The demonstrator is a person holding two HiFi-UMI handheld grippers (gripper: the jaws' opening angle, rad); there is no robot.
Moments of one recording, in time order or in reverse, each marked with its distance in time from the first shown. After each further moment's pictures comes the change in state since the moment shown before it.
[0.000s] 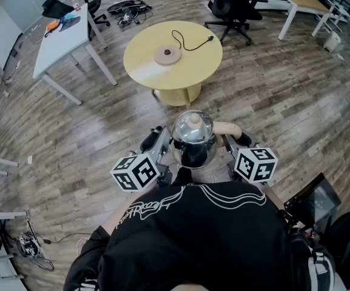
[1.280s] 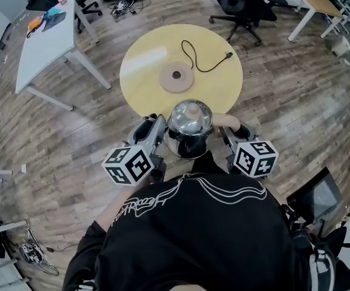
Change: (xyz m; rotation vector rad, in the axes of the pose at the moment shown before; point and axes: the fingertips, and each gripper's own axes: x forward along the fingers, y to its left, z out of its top) left arm 0.202 0.137 0.156 0.031 0.002 -0.003; right arm 0.255 -0.049 0.118 -0.018 0.043 0.046
